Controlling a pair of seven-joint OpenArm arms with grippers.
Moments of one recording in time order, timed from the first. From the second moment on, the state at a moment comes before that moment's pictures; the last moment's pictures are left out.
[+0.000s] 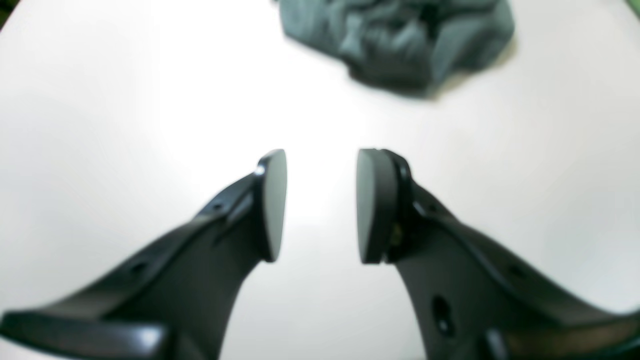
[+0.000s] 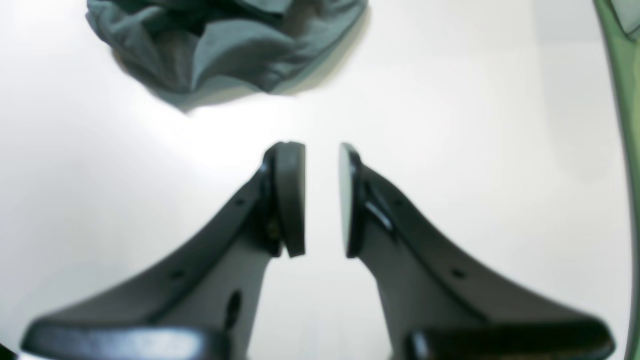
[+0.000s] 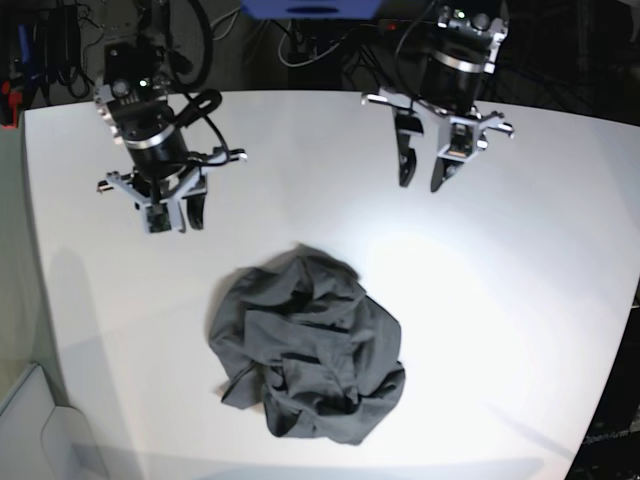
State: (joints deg) left arm 34.1 -7.1 8.5 114.7 -2.2 -0.5 7.2; right arm -21.0 4.8 -0.2 117.2 -0.7 8.0 -36.4
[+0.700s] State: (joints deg) left arm -2.2 3.2 10.7 101.1 -2.3 -0.7 26.0; right arm -31.0 7.1 0.2 117.2 -0.9 8.0 -36.0
